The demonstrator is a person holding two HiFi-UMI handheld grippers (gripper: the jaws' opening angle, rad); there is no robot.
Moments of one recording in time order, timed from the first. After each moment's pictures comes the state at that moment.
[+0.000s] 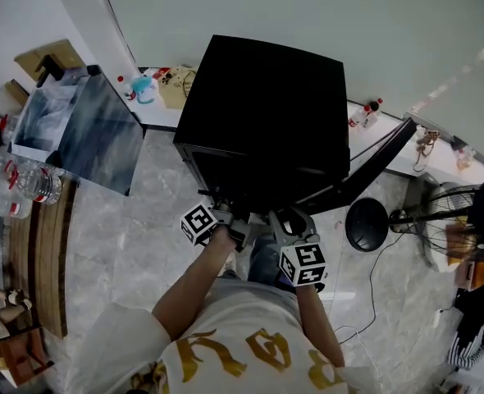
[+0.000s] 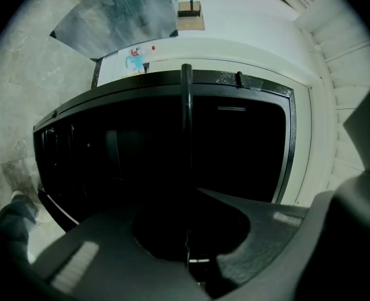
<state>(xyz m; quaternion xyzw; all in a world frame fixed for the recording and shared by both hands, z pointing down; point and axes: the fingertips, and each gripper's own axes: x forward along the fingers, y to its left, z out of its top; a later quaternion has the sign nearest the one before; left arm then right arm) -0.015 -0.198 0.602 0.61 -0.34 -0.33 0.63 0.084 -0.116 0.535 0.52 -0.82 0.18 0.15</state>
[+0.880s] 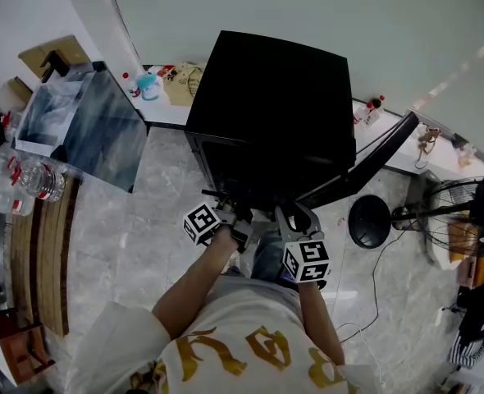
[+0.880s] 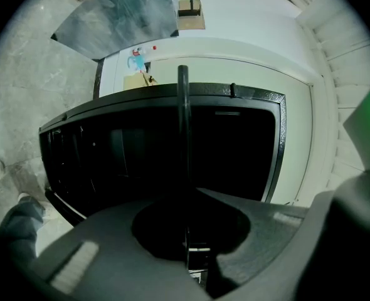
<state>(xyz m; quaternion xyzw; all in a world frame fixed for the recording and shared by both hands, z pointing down) -0.027 -0.172 0.603 0.61 -0.34 -0.31 0.64 0.076 -0.101 0.534 0.54 -0.81 0.18 0.15</state>
